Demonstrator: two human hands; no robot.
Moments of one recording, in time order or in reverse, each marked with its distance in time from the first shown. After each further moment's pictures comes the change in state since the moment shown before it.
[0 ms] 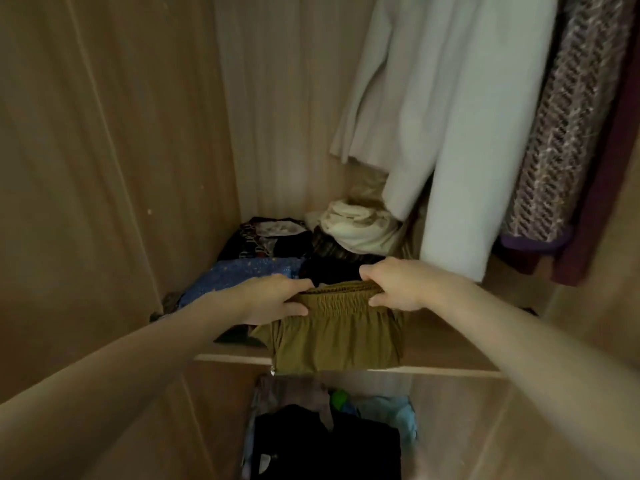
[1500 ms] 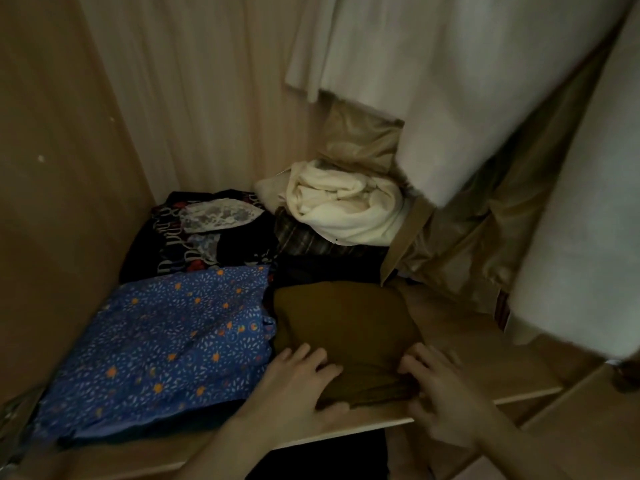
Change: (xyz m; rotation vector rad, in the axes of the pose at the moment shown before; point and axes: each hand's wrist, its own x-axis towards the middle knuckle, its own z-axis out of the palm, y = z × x) left_hand 0.141 -0.072 0.134 0.030 0.126 0.253; right_hand 0.064 0.062 0.205 0.221 0.215 0.230
